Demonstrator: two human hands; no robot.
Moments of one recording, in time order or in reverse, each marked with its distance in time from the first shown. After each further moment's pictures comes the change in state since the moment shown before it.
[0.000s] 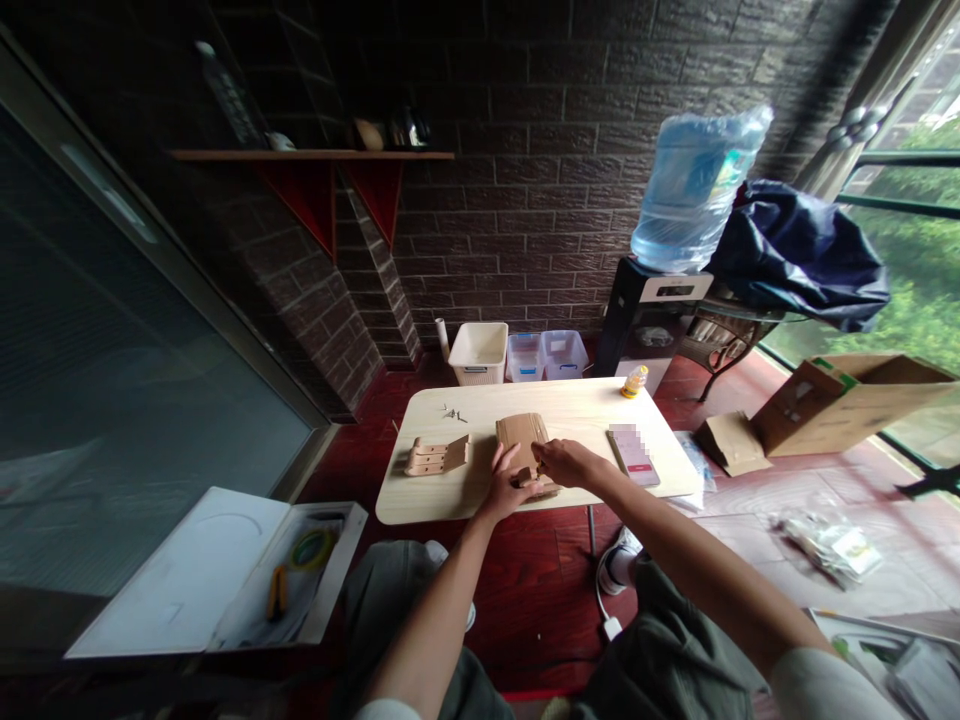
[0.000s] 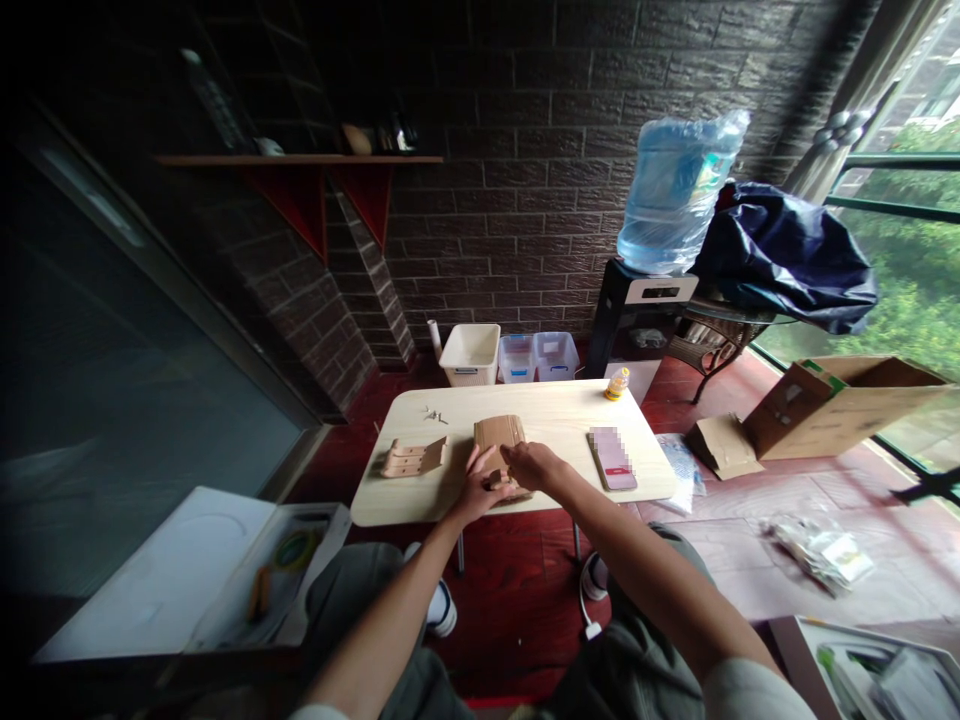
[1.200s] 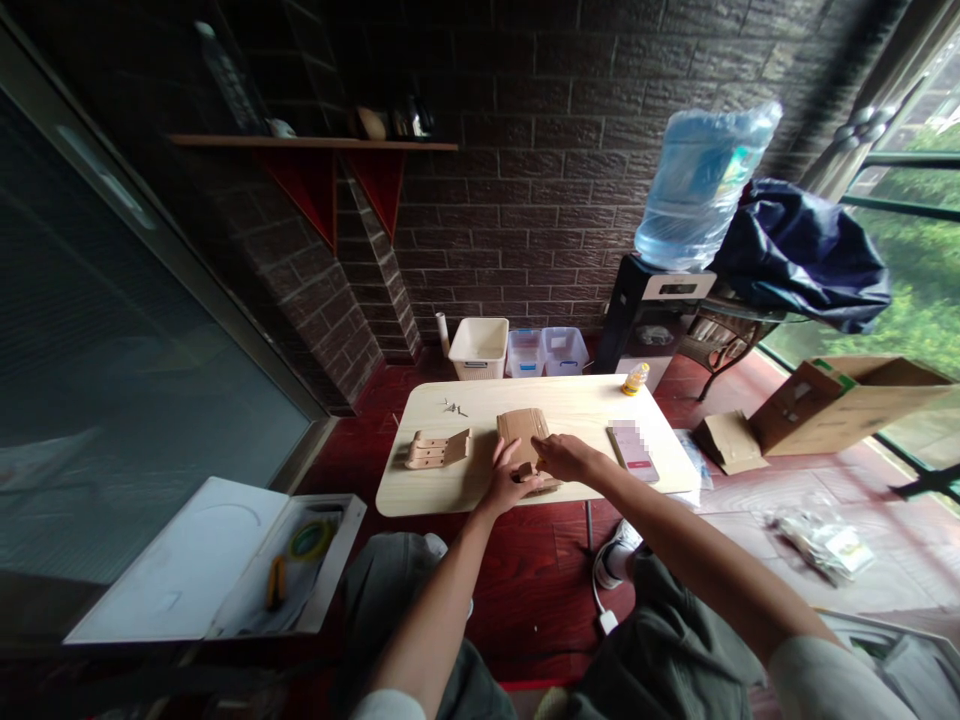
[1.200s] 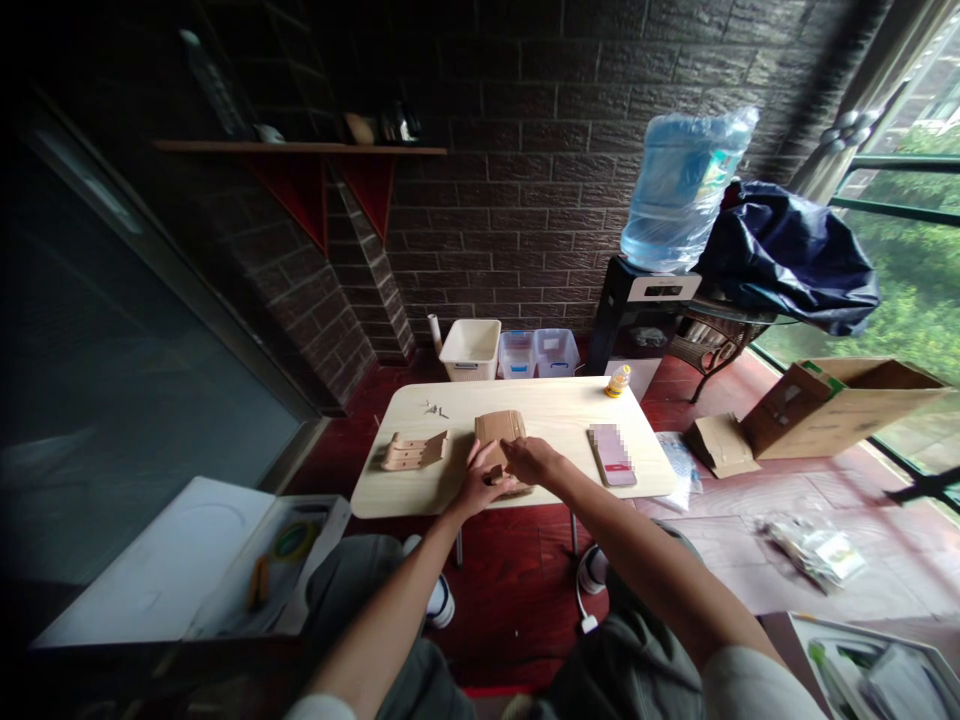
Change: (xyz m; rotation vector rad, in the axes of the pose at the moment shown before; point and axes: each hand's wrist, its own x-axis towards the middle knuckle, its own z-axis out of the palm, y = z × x) left_hand -0.002 -0.003 0.004 0.017 0.022 0.007; right_hand 0.008 -0.002 0.003 -0.035 -0.003 -0.013
